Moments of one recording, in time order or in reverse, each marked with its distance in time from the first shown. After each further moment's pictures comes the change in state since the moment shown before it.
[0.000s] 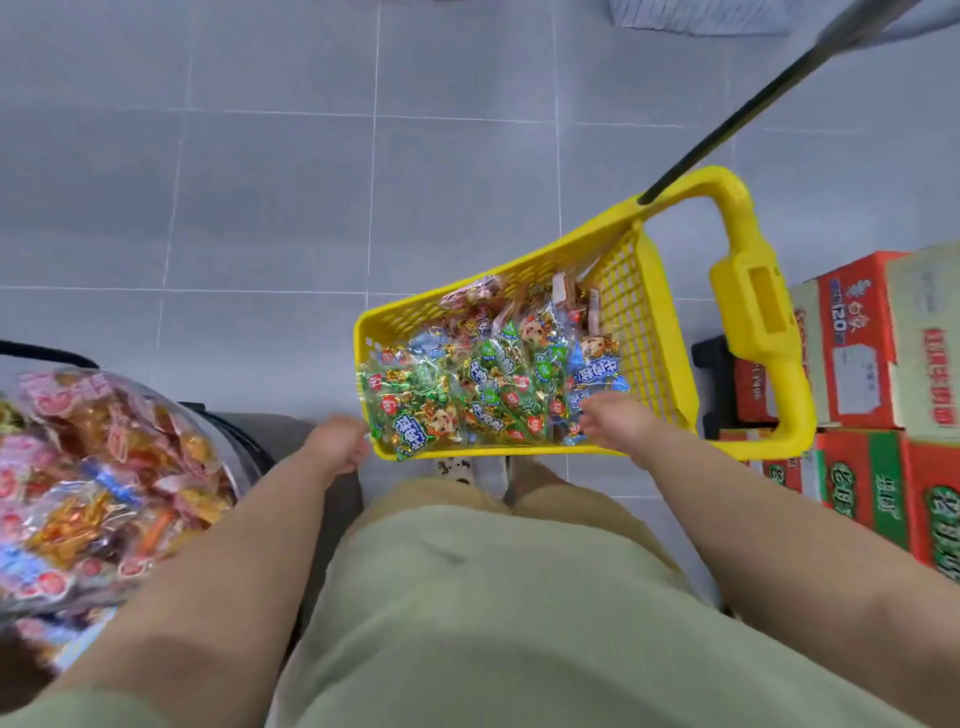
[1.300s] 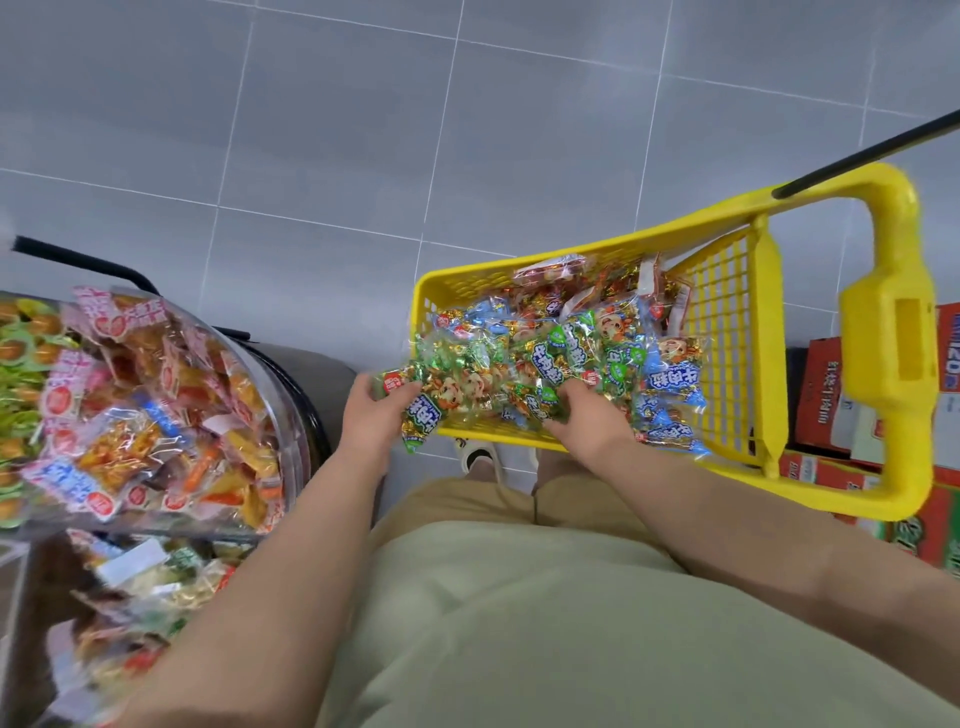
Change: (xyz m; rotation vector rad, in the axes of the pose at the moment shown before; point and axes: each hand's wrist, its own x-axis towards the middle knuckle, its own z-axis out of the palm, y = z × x) left_hand -0.005 -0.016 0.000 -0.703 0.171 0.144; right_hand 0.040 -0.005 0.092 -0.899 0.016 -0.461
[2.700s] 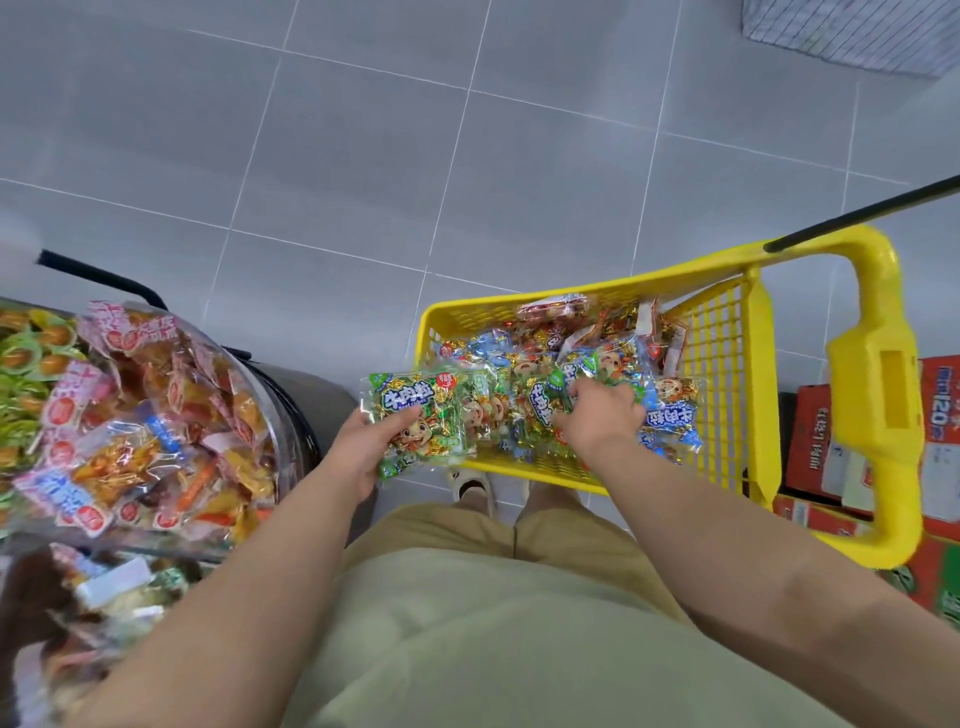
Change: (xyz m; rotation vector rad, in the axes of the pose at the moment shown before) left_hand -0.004 0.014 -0.015 -0.068 -0.140 -0.183; right_hand 0.025 -0.021 -0.027 -0.171 0.224 0.152
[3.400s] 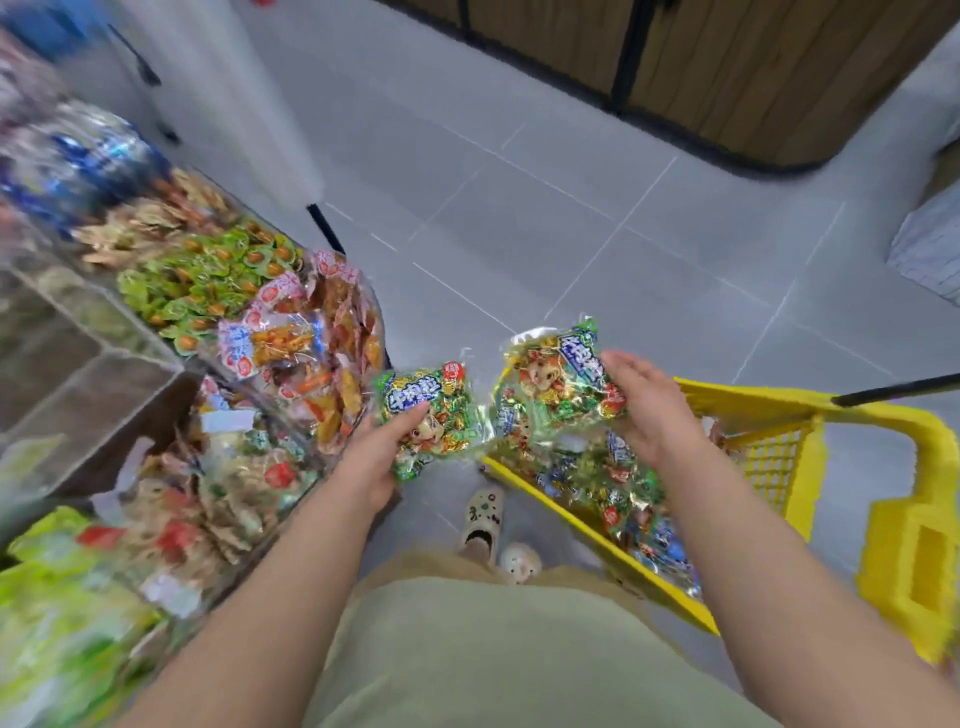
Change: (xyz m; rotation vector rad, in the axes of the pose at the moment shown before) left_hand -0.131 -0.046 -0.018 -0.579 0.233 0.266; right_hand -0.079 -0.039 -0.113 1.199 -0.403 -0.296
